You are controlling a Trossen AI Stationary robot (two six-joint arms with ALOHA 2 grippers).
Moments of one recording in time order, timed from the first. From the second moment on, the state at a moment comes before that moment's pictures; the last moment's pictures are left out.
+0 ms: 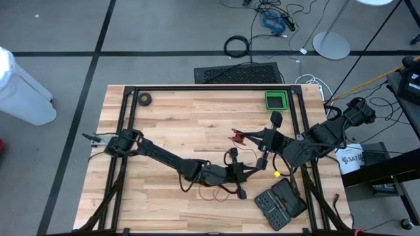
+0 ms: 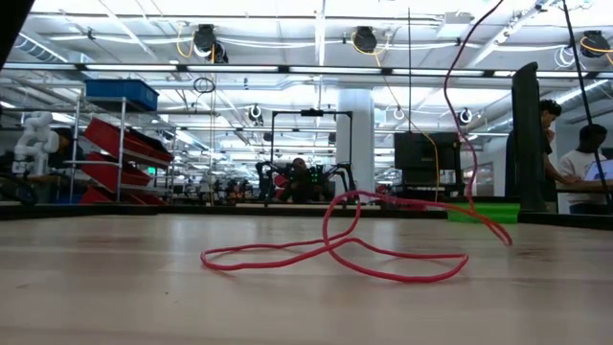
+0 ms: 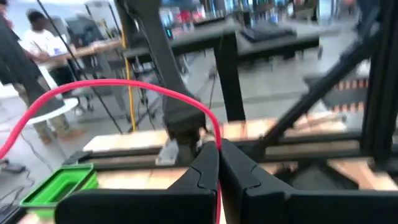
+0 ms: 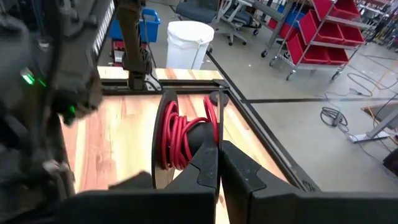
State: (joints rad) left arm -0.35 2.13 1.65 0.44 -0.53 0.19; right arm 0.55 1.23 1.37 -0.66 0.91 0.23
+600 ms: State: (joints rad) left arm -0.41 1.95 1.76 -0.05 -0.66 0.20; right arm 0.55 1.23 1.37 -0.68 0.86 0.27
